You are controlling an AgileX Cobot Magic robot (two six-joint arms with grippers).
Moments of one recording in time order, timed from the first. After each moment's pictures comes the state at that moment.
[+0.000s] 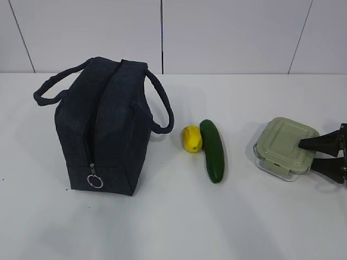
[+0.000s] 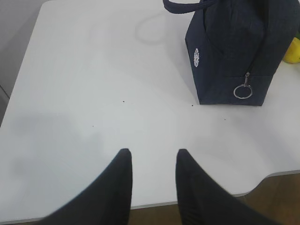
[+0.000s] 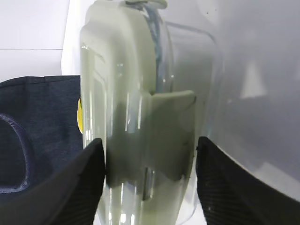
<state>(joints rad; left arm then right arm) -0.14 0.01 -0.53 -0.01 1.10 -0.05 -0.53 2.17 -0.92 1.56 1.14 -1.29</state>
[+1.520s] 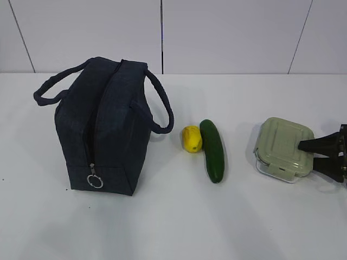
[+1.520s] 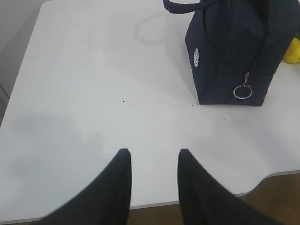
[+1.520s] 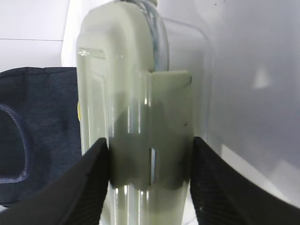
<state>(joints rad) -0.14 0.01 -0.53 -0.01 1.10 -0.05 -0.53 2.17 -0.92 1.53 1.15 -1.29</state>
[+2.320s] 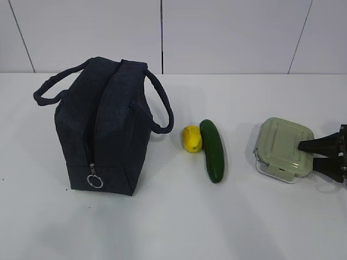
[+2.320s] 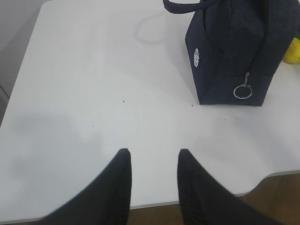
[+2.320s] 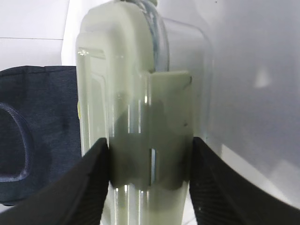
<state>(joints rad) -0.14 0.01 -0.53 -0.01 1.10 -0.05 -0.53 2.17 -0.92 1.53 1.16 -1.29</state>
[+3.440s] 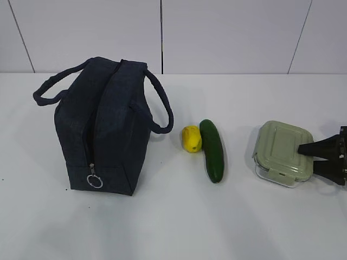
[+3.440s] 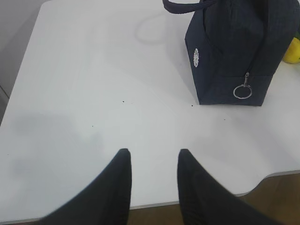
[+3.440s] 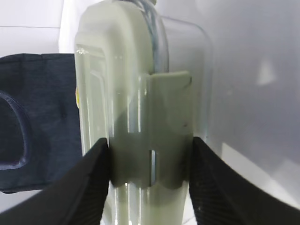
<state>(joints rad) -0.14 0.01 -0.53 -0.01 1.10 -0.05 -0.53 2.16 -0.92 1.47 1.17 -1.26</state>
